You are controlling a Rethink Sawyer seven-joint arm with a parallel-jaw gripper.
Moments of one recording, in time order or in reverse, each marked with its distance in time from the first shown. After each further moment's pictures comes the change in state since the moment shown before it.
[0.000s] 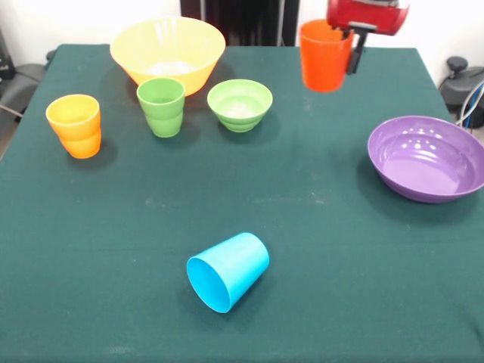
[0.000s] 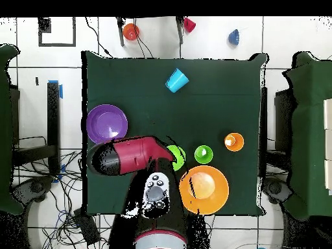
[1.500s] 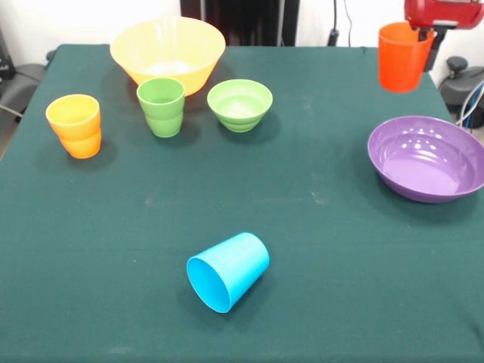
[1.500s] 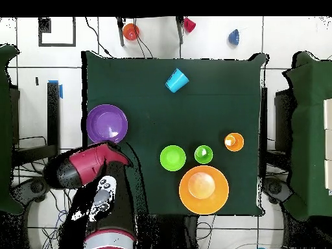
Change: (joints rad) arm 0.189 0.044 0.015 -0.025 -0.001 -0.089 0.000
